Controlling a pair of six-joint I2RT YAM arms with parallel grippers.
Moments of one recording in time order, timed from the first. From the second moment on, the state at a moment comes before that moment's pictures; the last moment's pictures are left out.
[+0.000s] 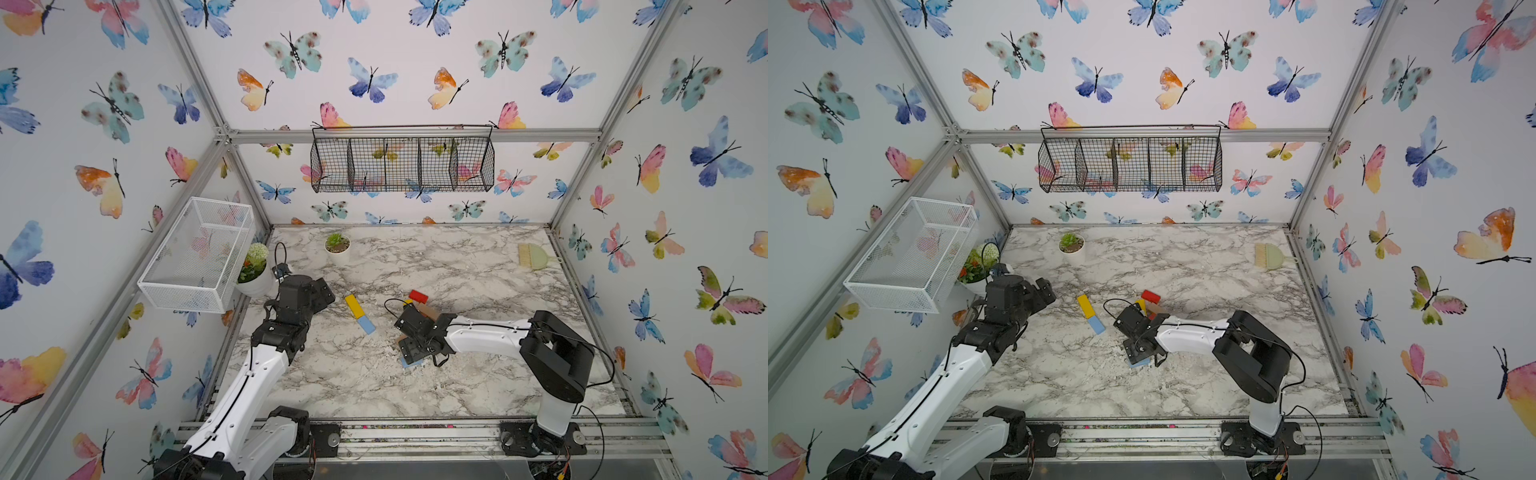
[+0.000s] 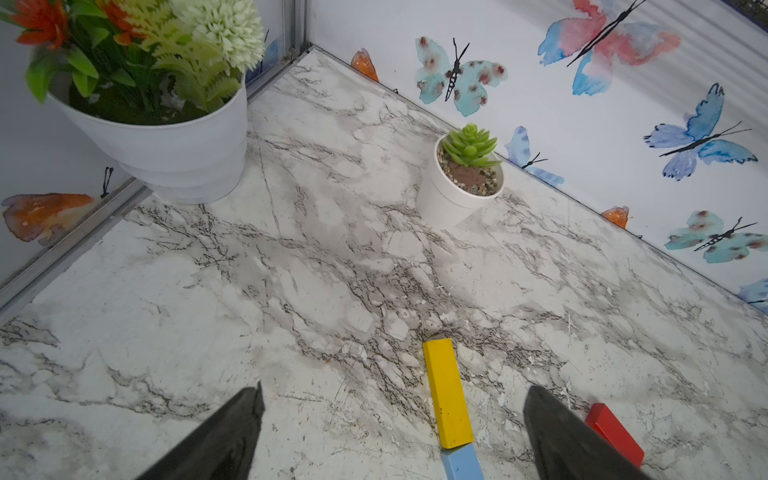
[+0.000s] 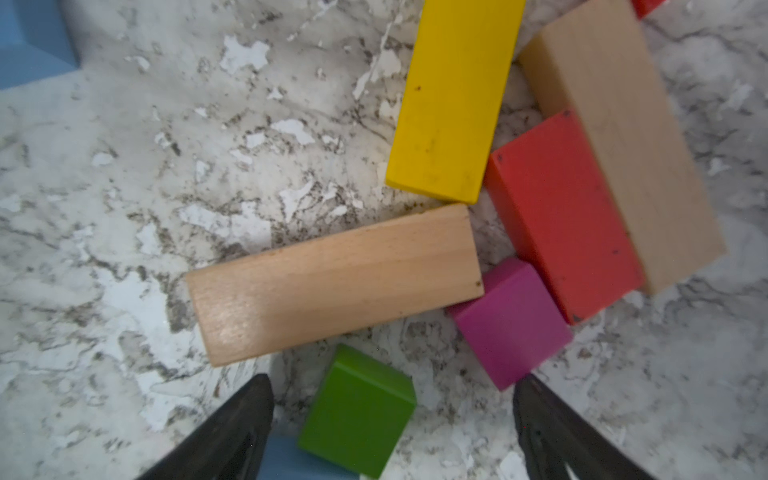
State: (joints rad) left arm -0.22 0.97 0.74 -0.37 -0.28 -0.58; right arm 1.04 1.84 1.10 -0.51 0.25 0.50
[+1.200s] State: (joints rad) left arm -0.21 0.97 0.74 -0.37 -0.28 -0.58; right arm 1.03 1.85 1.10 -0.48 0.20 0.50
